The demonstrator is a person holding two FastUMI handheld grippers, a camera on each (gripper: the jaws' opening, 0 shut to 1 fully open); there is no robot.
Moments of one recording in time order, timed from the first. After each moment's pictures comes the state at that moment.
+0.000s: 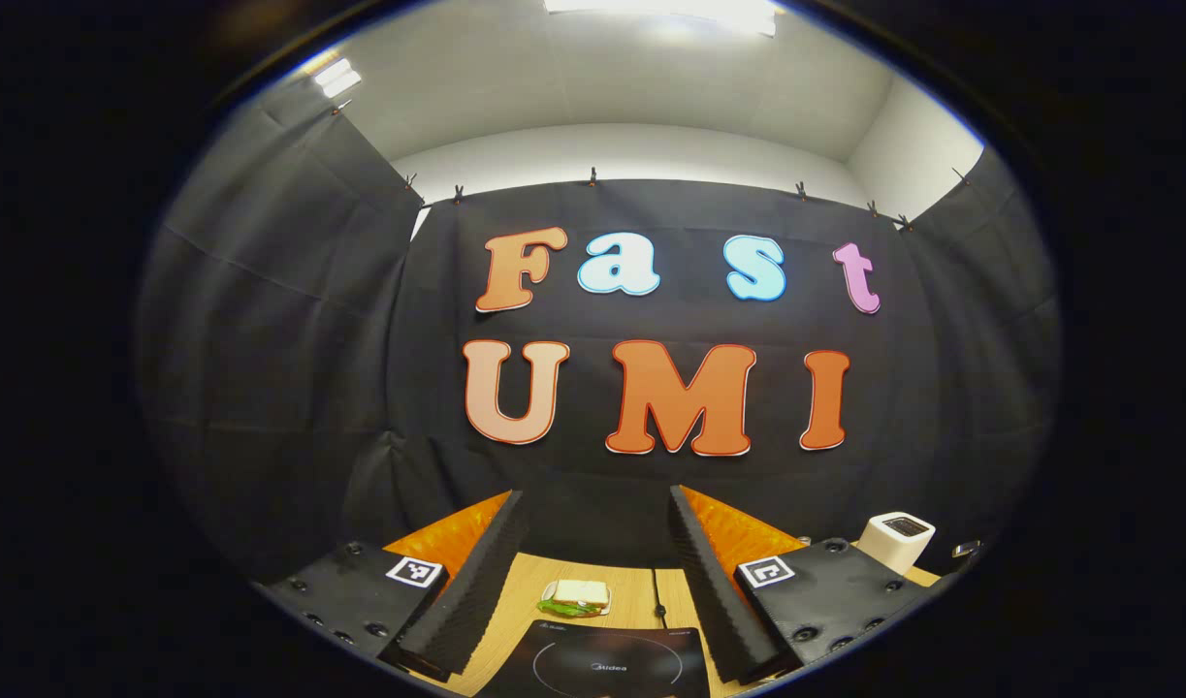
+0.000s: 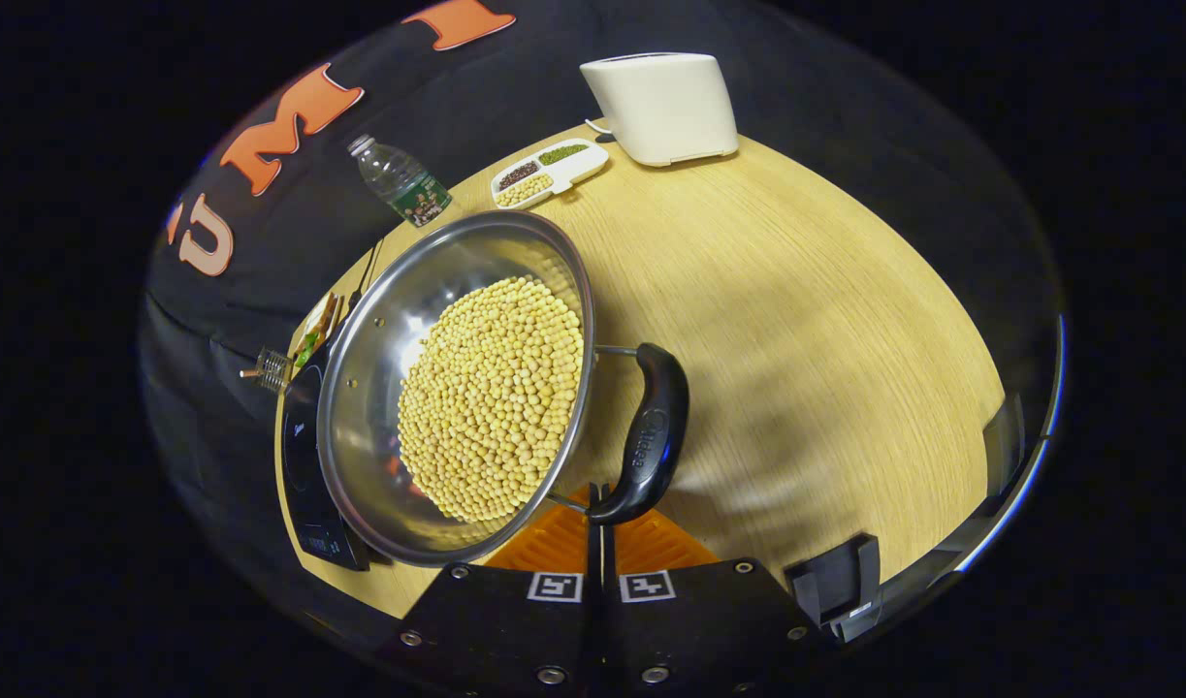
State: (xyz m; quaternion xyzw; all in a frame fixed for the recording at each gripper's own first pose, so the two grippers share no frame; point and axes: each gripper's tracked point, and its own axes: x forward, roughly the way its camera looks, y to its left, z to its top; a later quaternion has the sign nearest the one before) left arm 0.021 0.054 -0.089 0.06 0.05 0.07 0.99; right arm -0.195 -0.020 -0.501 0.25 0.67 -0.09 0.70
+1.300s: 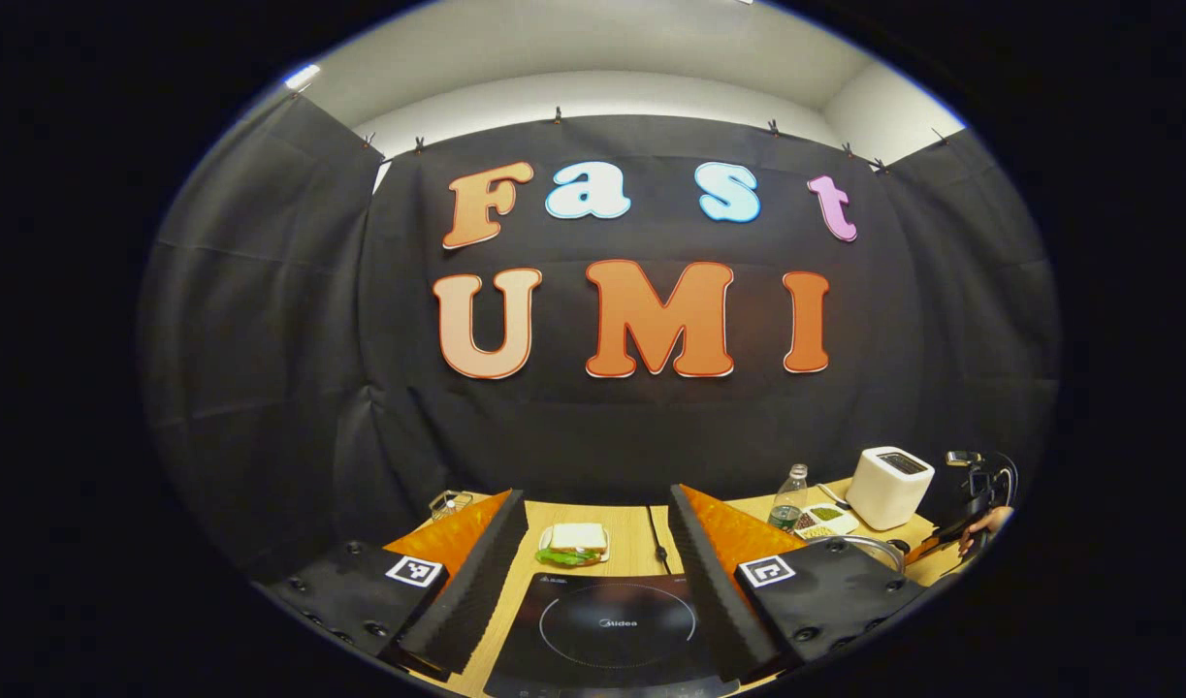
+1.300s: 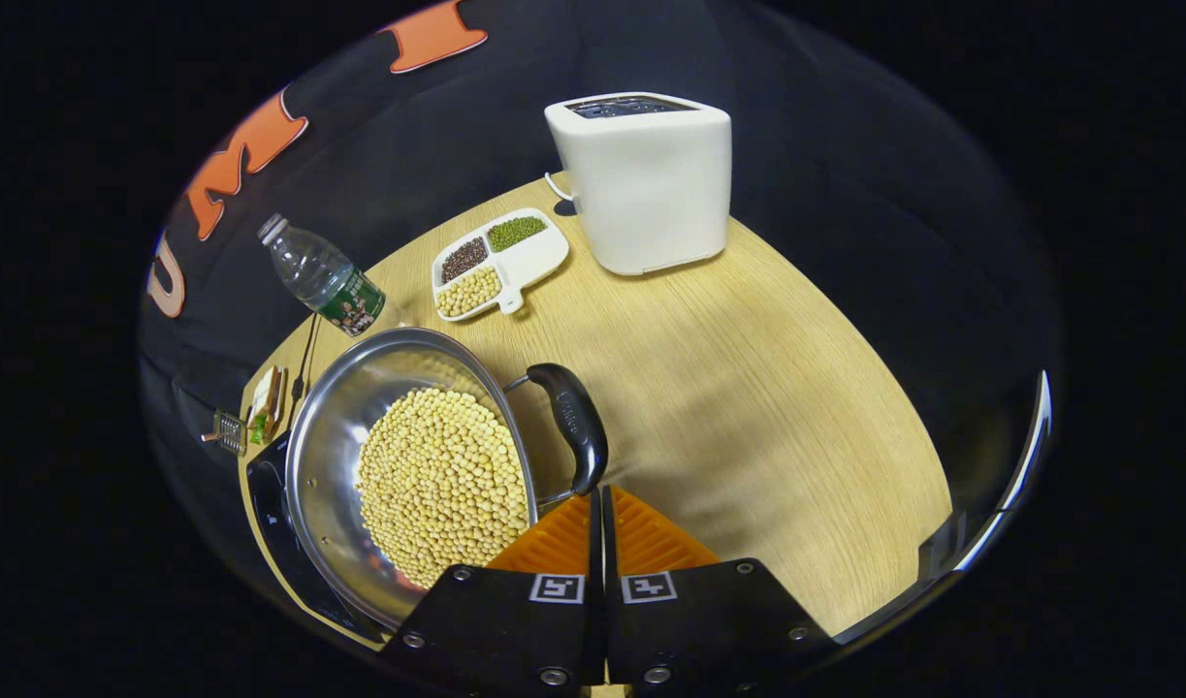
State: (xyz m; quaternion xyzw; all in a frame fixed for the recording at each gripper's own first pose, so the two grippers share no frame) left arm 0.009 0.044 -0.170 0.07 0.17 0.03 0.98; right arm -0.088 -0.086 -0.530 0.18 0.64 -0.16 0.73
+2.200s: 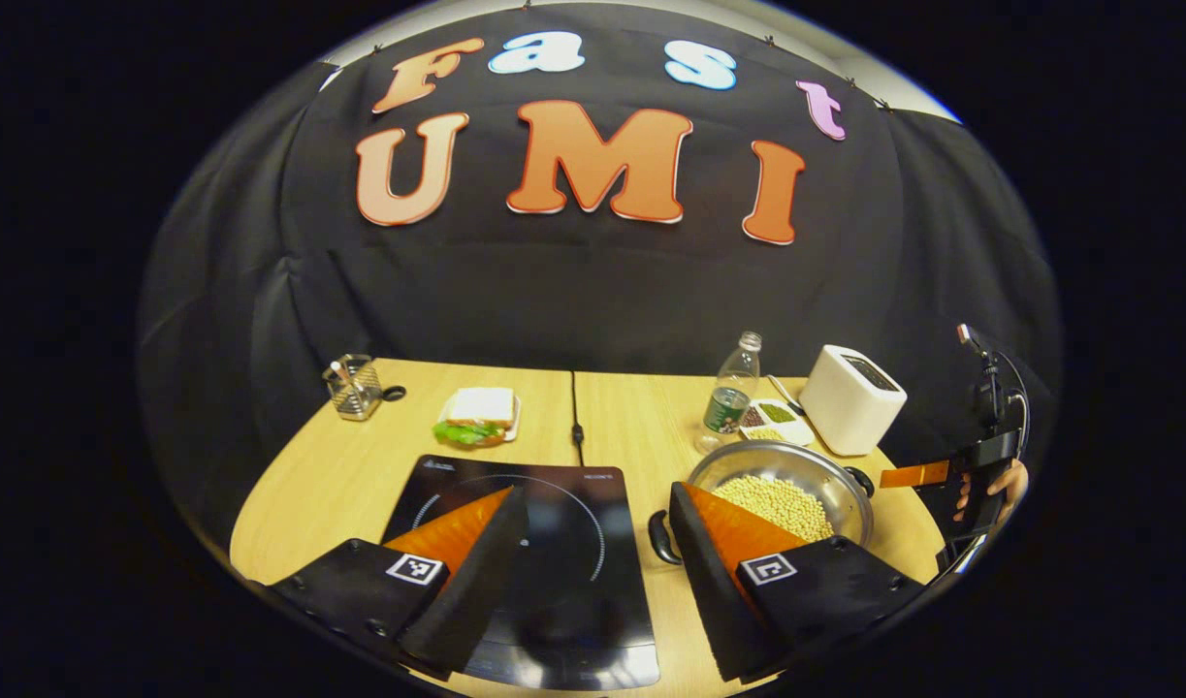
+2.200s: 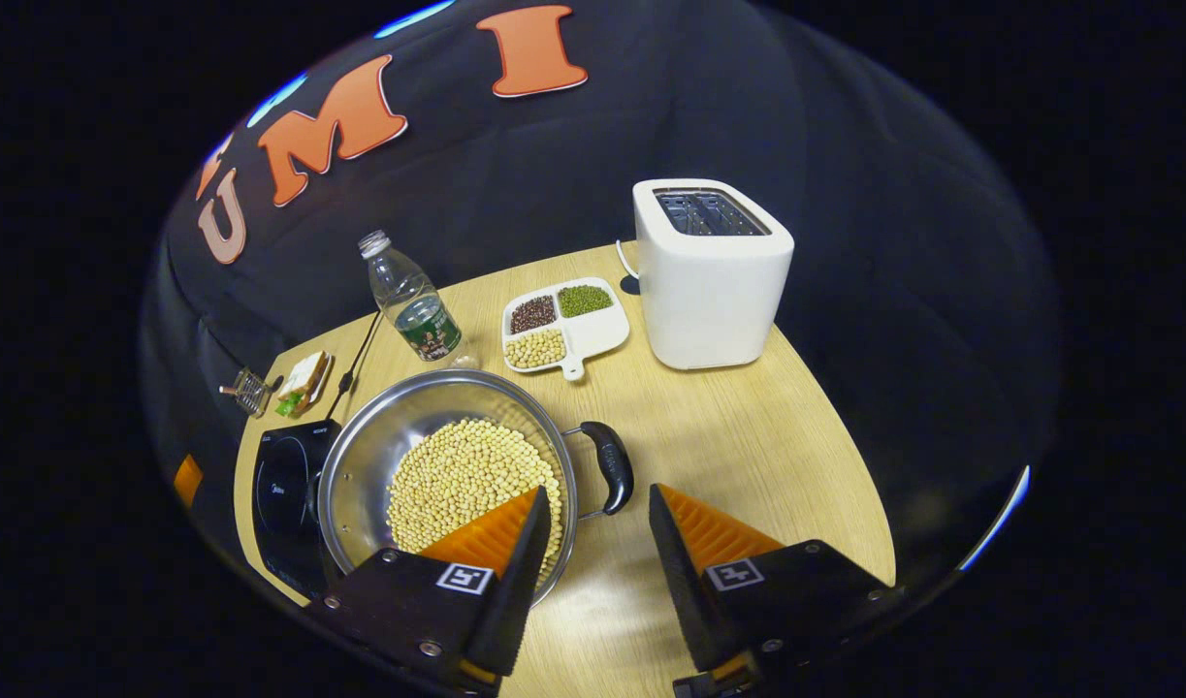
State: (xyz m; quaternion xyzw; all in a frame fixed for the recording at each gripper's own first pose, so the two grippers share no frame) left arm 0.005 -0.044 -0.352 0.02 0.39 -0.04 0.92; right arm -0.043 -0.088 -0.481 0.12 0.58 -0.07 0.80
